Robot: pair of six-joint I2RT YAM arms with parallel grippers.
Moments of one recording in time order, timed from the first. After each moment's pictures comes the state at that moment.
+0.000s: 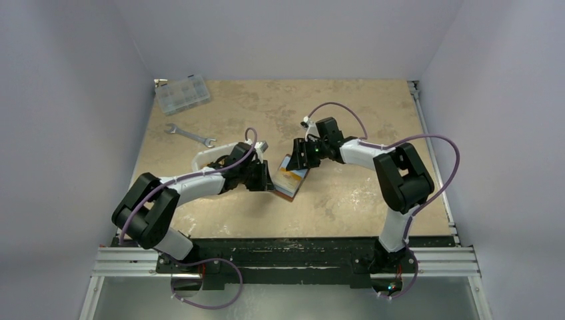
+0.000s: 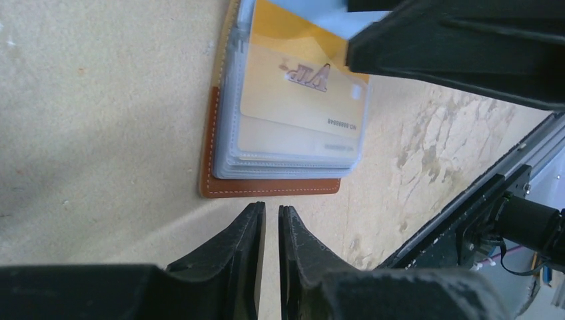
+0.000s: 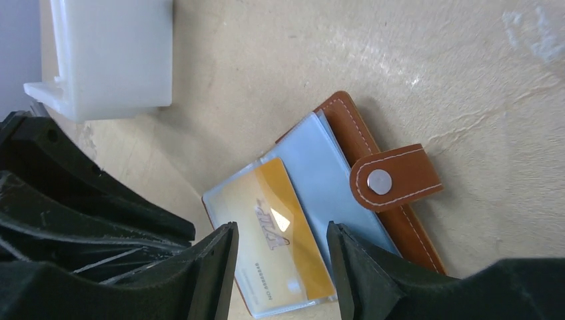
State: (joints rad) left arm -0.59 1.52 0.72 -0.06 0.29 -0.60; right arm 0.46 1.83 1.07 -0.10 -0.56 0.37
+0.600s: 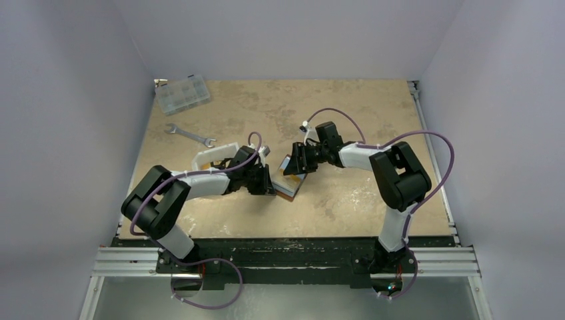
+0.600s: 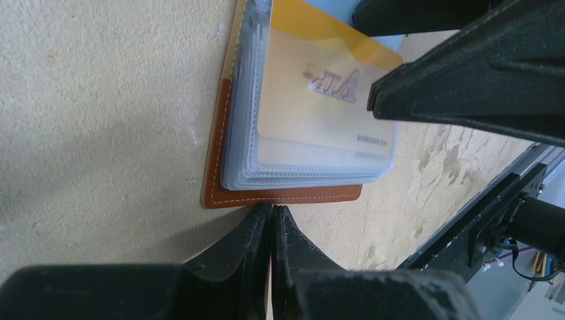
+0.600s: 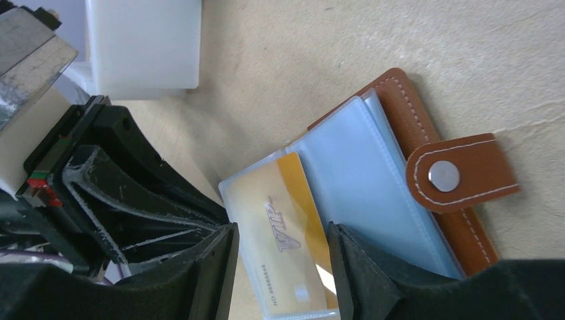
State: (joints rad) left arm -0.60 1.60 0.70 0.00 0.31 -0.62; right arm 0.47 1.88 1.02 0.01 -0.68 0.42
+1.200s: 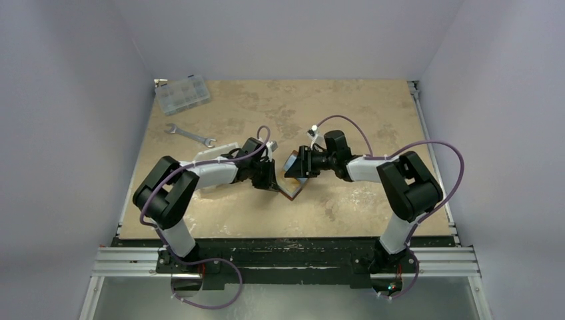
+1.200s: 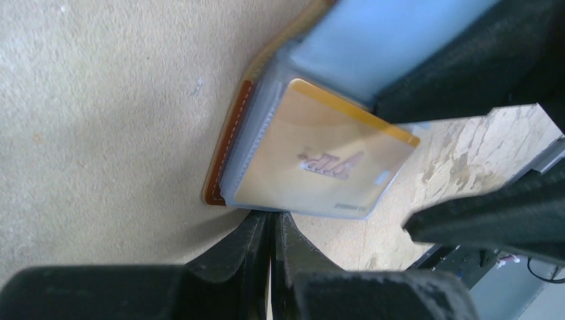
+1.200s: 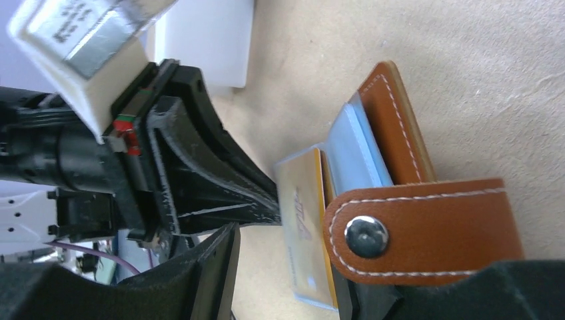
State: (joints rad) left arm -0.60 1.71 0.86 -0.12 0.31 -0.54; right arm 0.47 1.78 0.82 0.29 -0.74 0.59
